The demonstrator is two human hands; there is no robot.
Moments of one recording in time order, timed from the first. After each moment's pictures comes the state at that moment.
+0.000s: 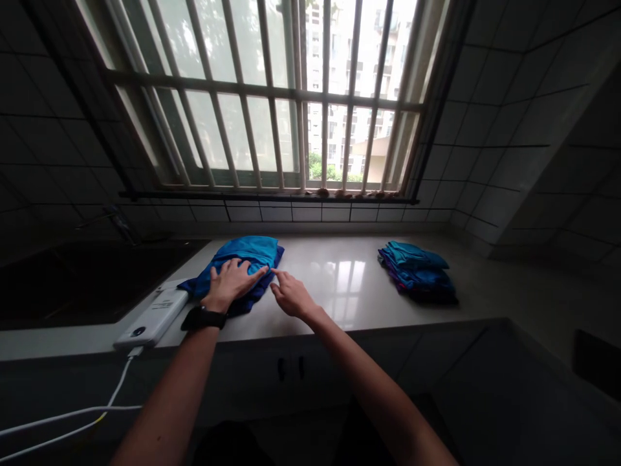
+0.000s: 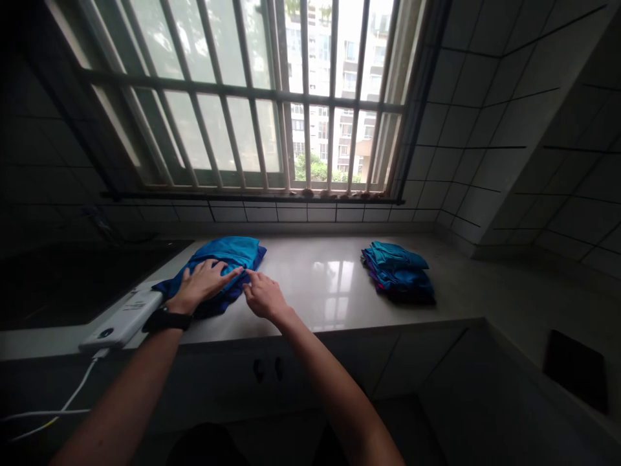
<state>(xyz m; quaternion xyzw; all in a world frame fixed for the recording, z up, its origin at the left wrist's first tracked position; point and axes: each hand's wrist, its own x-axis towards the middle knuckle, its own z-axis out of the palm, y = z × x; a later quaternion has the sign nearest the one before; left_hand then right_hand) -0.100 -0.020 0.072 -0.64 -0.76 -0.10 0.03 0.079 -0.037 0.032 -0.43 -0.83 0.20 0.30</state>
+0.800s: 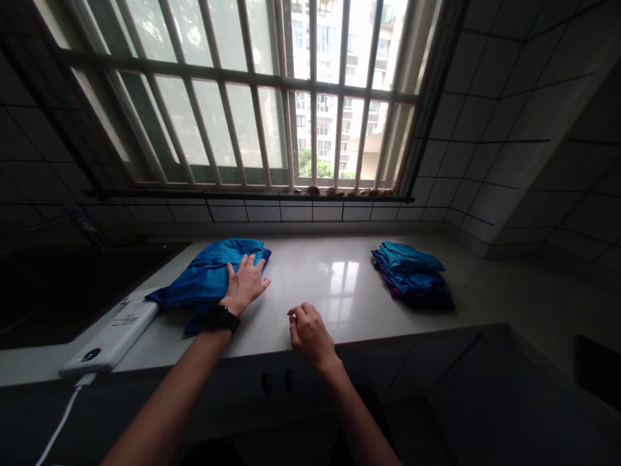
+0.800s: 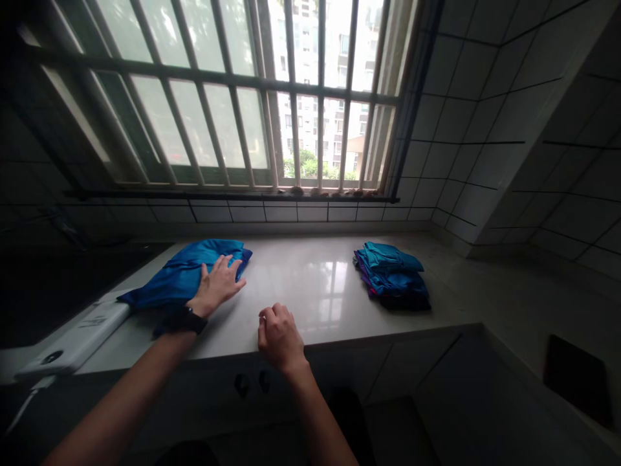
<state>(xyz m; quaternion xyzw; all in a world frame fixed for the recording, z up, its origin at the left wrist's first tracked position) -0.041 0.014 0.049 -0.70 -0.70 -0.07 0.11 0.148 -0.094 -0.020 -0.48 -0.78 0.14 0.38</state>
